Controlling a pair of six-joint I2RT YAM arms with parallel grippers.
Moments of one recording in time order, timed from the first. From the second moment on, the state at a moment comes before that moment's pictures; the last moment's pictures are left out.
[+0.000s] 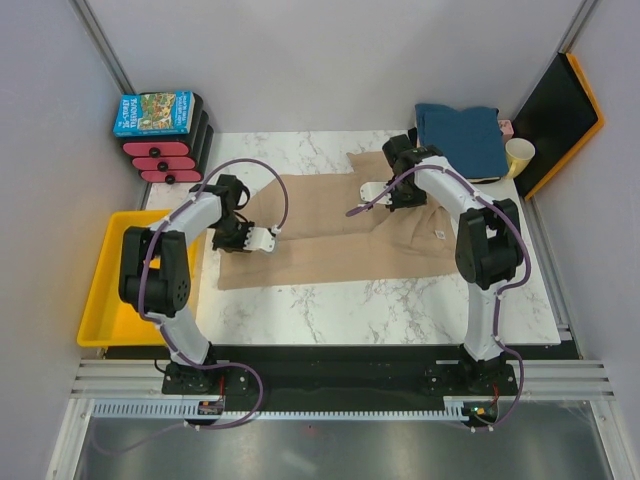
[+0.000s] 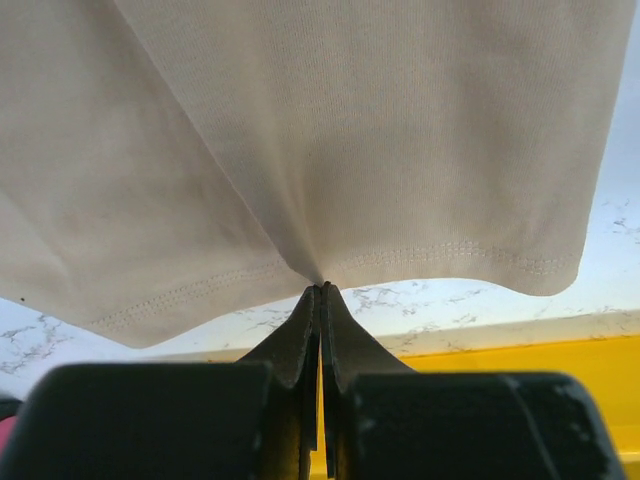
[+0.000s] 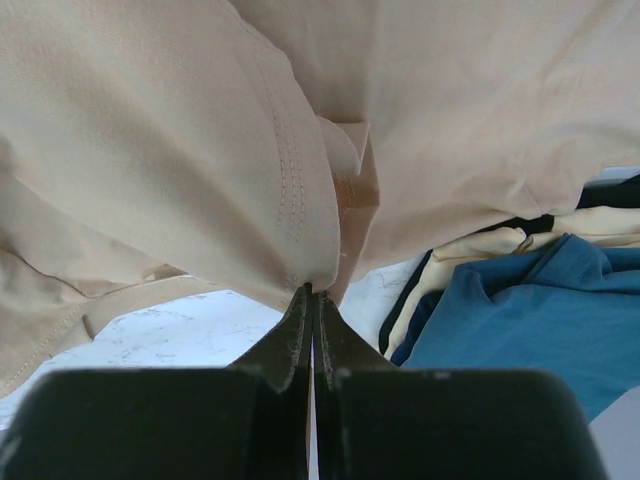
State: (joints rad) left arm -0.15 1.77 1.22 -0.96 0.08 1.59; right arm 0.33 2.06 1.75 -1.01 0.16 -1.36
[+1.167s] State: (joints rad) left arm -0.18 1.76 1.22 -0.83 0.01 1.56; right arm 0.27 2.14 2.00 -0.83 0.06 -0.92
